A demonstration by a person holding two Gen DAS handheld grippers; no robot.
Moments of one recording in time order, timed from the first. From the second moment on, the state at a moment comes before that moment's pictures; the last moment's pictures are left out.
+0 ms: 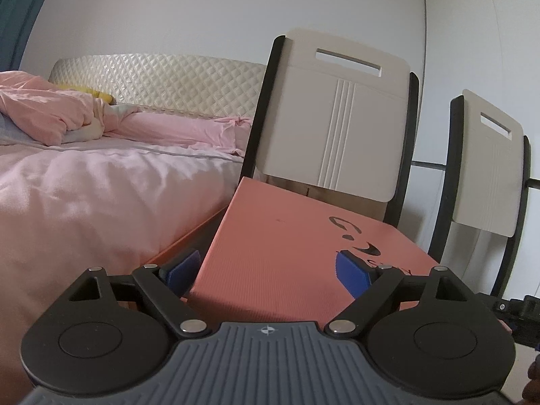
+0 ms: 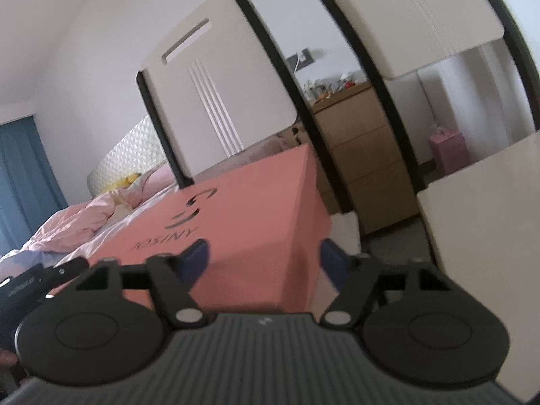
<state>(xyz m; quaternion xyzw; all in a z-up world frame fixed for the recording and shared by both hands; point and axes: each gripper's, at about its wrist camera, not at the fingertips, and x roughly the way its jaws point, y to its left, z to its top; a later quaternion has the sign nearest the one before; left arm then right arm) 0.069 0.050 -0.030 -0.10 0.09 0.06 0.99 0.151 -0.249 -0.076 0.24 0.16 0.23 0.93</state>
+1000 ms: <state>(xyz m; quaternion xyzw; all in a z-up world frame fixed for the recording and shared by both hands) 0.115 0.075 -0.021 -0.06 0.16 0.16 0.97 0.138 -0.219 -0.064 0.22 0.12 0.28 0.93</state>
